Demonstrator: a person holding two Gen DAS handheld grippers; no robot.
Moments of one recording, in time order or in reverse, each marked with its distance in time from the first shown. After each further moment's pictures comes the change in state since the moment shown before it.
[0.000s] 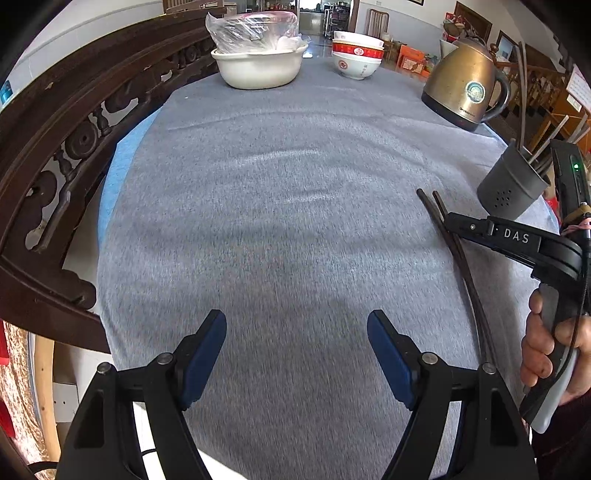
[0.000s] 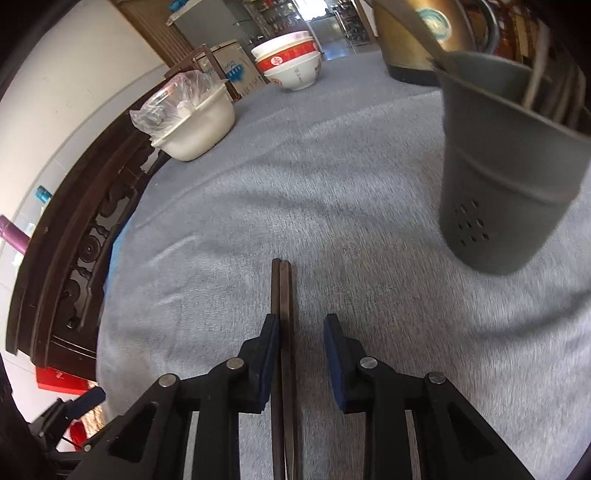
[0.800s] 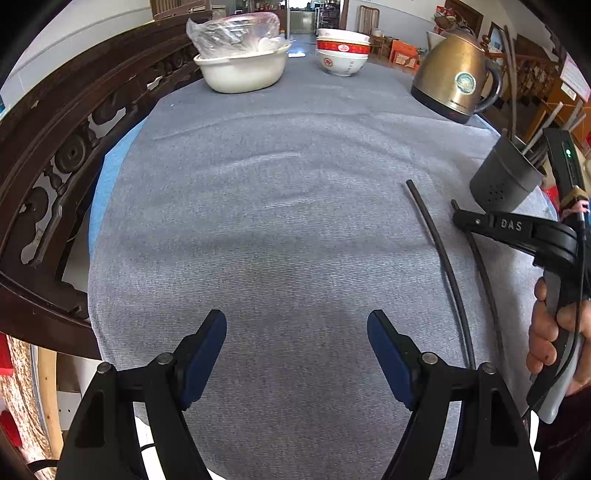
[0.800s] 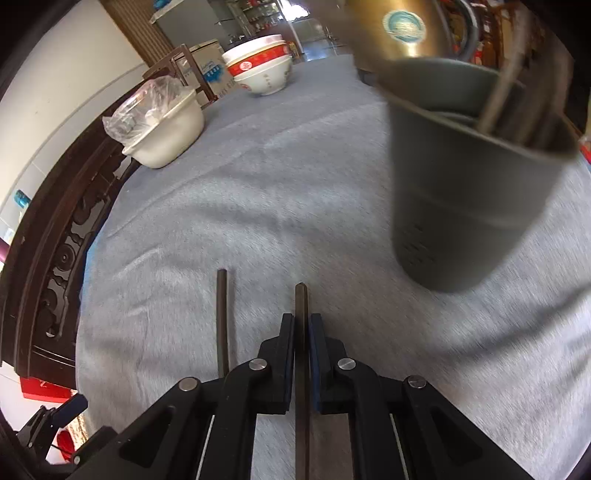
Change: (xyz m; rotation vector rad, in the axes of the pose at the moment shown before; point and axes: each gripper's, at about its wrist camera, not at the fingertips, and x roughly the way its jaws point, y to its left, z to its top) left arm 0.001 -0.021 0.003 0.043 0.002 0.001; right arm -0.008 -0.023 0.009 0.034 0.002 -0.097
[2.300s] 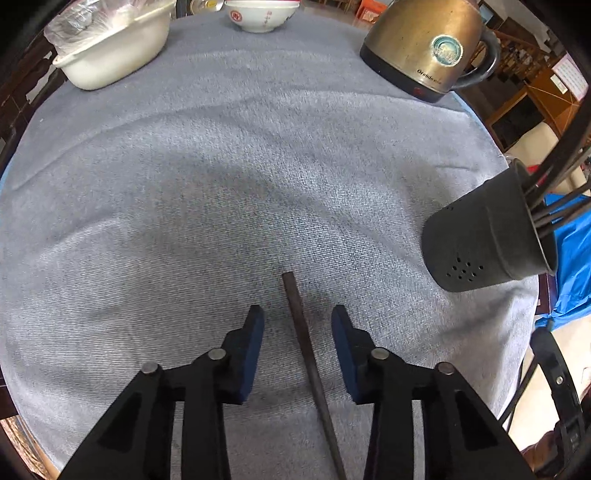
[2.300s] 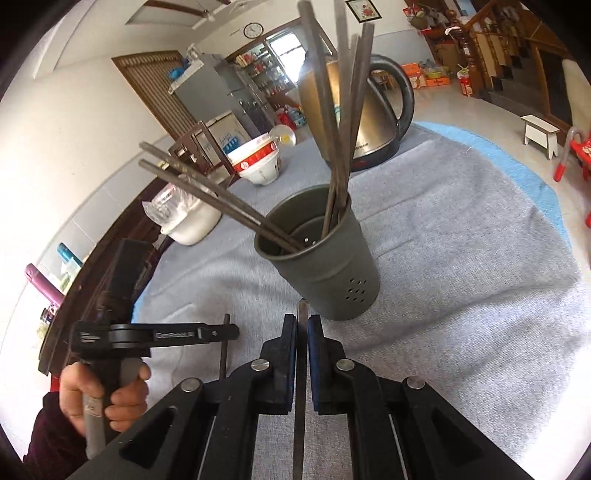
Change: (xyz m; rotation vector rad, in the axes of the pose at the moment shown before) left arm 0.097 -0.104 0.119 0.021 0.238 -0.205; right arm -0.119 -0.087 -0.022 0.068 -0.278 0.155
